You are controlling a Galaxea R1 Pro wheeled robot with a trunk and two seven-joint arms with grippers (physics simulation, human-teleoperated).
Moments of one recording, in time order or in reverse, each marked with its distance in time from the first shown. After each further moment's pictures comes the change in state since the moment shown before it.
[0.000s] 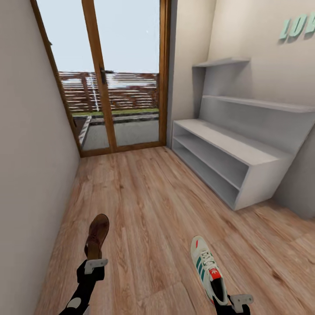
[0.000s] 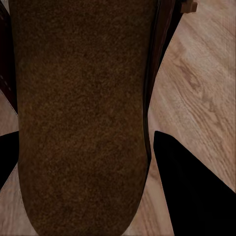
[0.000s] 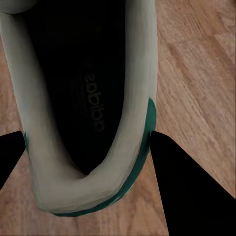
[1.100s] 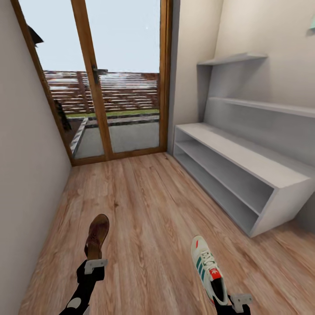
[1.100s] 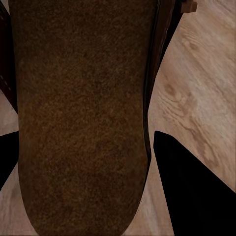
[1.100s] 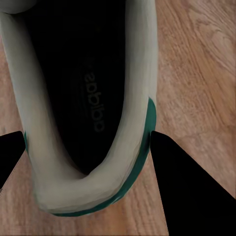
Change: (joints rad) left arm 0.000 0.000 0.000 0.001 0.000 0.000 0.000; right arm 0.000 -0.002 0.000 0.000 0.000 0.000 0.000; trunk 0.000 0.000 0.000
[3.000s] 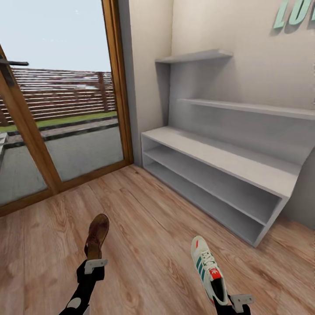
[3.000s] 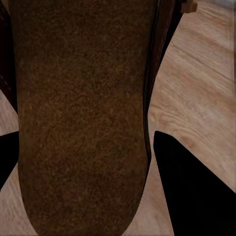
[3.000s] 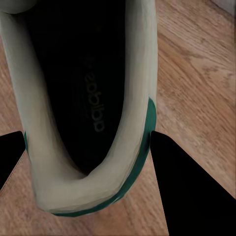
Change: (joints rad) left arm 0.000 0.000 0.001 0.000 0.000 -0.005 0.000; right arm 0.000 0.000 -0.001 -0.001 0.000 0.000 0.000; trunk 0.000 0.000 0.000
